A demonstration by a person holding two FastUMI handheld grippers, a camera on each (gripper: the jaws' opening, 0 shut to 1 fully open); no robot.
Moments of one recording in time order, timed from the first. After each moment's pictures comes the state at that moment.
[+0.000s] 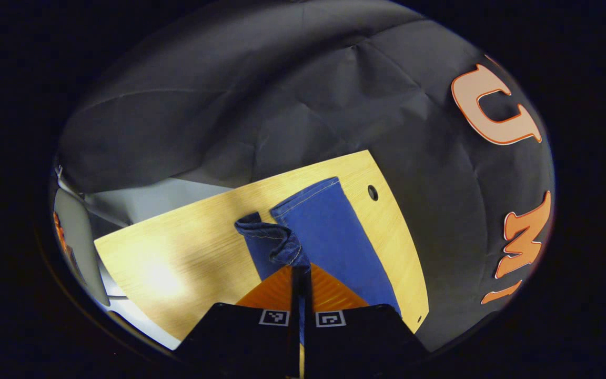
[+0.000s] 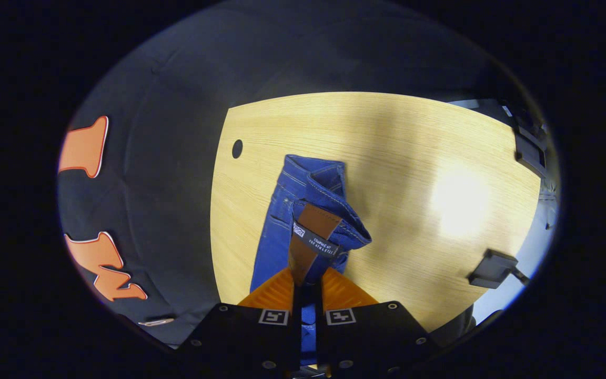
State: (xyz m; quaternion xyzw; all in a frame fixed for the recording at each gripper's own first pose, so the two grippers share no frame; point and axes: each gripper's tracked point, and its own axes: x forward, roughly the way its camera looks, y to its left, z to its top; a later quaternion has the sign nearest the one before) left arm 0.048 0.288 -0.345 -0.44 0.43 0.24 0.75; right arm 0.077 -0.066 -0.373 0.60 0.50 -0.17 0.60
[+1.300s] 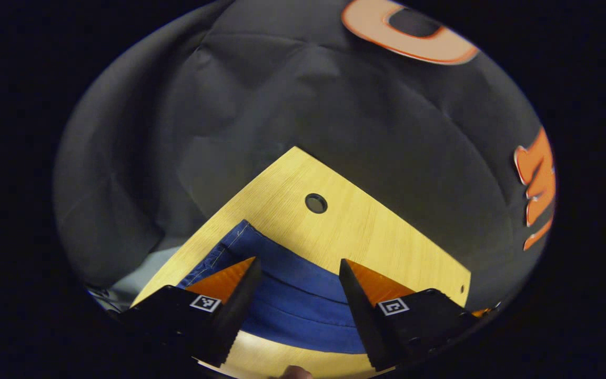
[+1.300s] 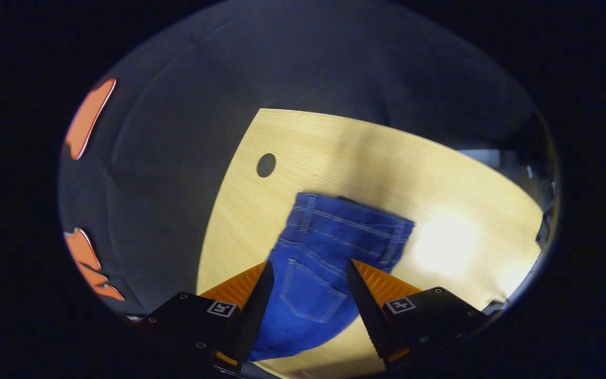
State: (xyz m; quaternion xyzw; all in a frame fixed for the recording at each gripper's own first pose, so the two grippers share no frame) left arm 0.230 0.243 -0.324 -0.23 0.46 0.10 0.85; right arm 0.150 -0.108 -0.412 0.48 0.52 -0.17 0.68
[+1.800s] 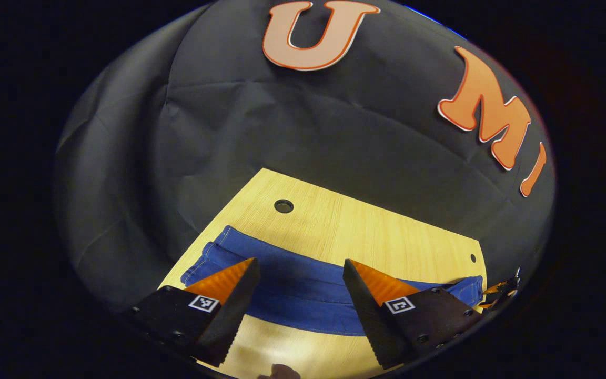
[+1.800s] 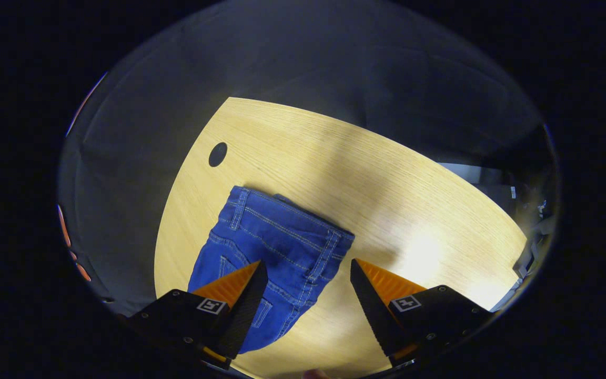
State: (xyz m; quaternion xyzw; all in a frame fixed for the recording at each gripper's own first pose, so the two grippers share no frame) left arm 0.179 0.164 -0.241 -0.15 0.42 0.07 0.89; right arm 0.123 -0.132 -0.475 0.44 0.56 -0.19 0.68
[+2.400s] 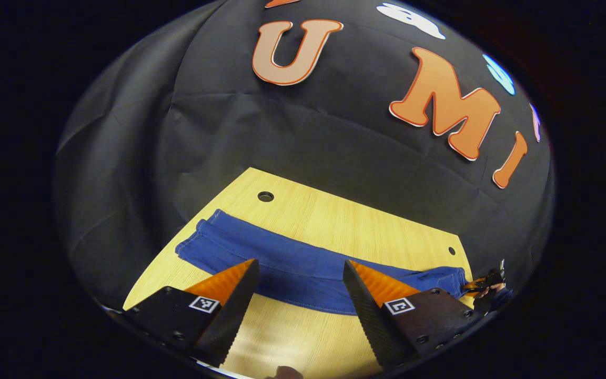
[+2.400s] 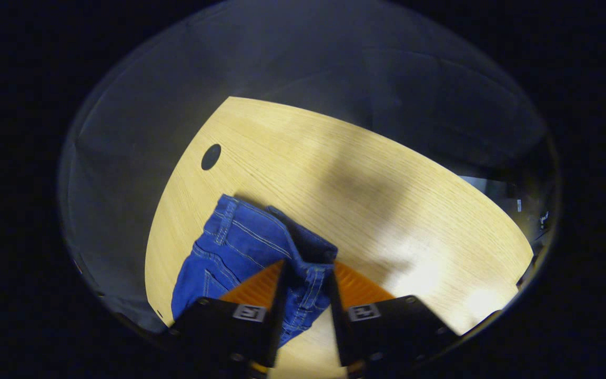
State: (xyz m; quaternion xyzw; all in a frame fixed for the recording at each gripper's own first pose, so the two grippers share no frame) left arm 0.101 0.101 -0.201 -0.15 0.40 0.05 0.90; right arm 0.143 -0.133 -0.496 0.44 0.53 -0.19 0.70
